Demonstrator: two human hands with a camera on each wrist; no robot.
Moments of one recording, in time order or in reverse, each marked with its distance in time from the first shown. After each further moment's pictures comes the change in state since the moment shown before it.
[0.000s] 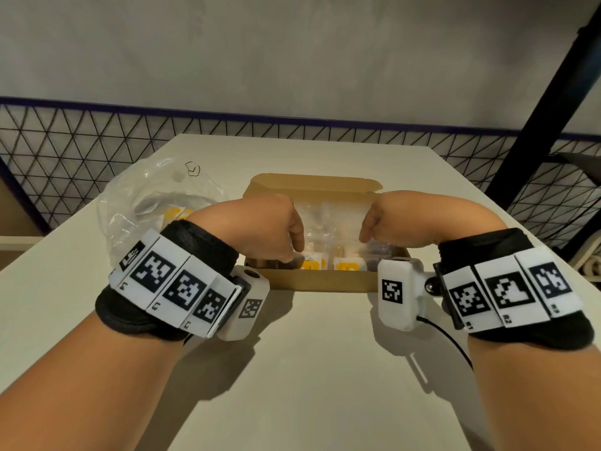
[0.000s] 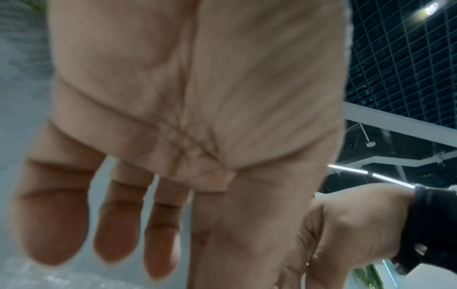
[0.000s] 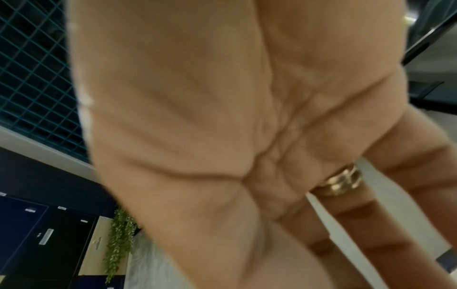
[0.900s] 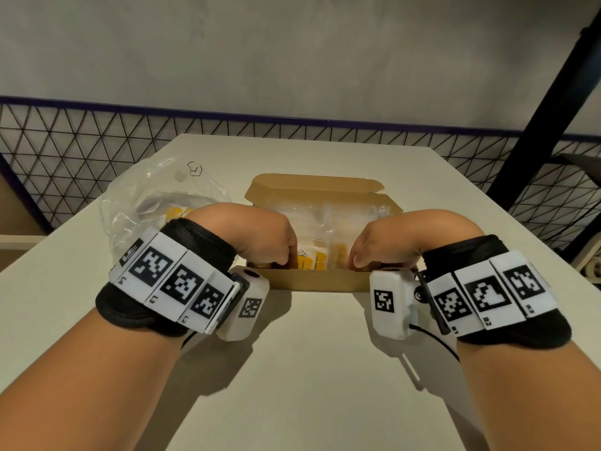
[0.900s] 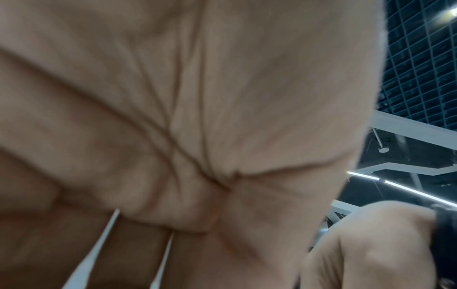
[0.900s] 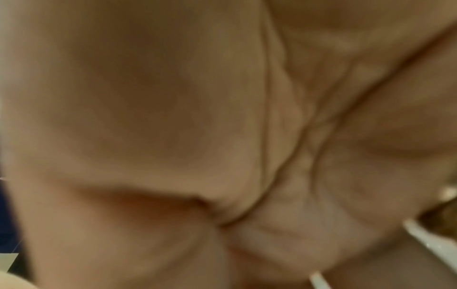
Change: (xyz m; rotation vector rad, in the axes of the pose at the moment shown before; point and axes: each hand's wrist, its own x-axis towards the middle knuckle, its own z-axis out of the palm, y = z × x) left_hand 0.000 0.006 -0.003 -0.002 -0.283 -0.117; right_hand 0.005 -0.008 0.013 0.041 -0.243 0.053
